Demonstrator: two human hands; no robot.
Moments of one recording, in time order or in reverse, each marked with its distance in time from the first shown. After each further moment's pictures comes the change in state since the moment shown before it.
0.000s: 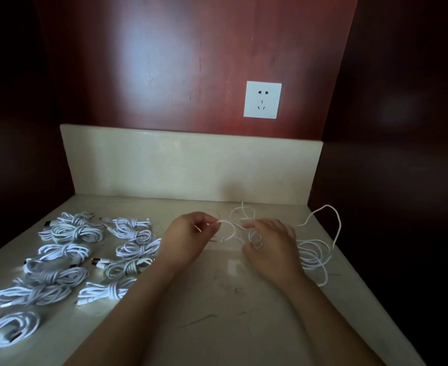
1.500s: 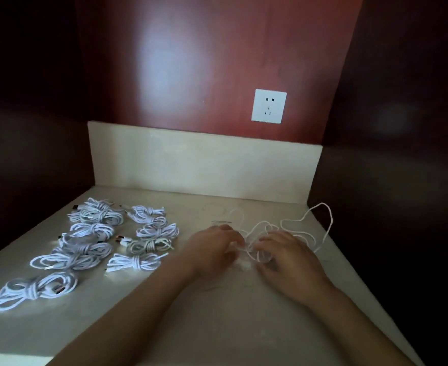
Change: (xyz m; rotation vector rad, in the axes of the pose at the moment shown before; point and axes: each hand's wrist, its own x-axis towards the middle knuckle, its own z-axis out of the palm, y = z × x) left_hand -0.046 0.023 -0.006 0.530 -0.480 0.306; right_hand -0.057 0.003 -0.035 -0.198 -0.109 -0.322
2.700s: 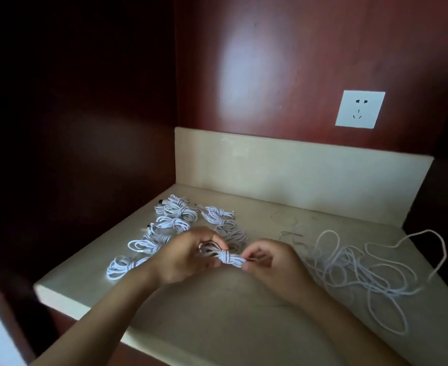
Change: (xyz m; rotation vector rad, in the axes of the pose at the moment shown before) left_hand -0.116 -0.093 -0.046 -0.379 0.275 -0.151; right_hand 0.070 -0.104 0.050 0.876 -0.117 -0.040
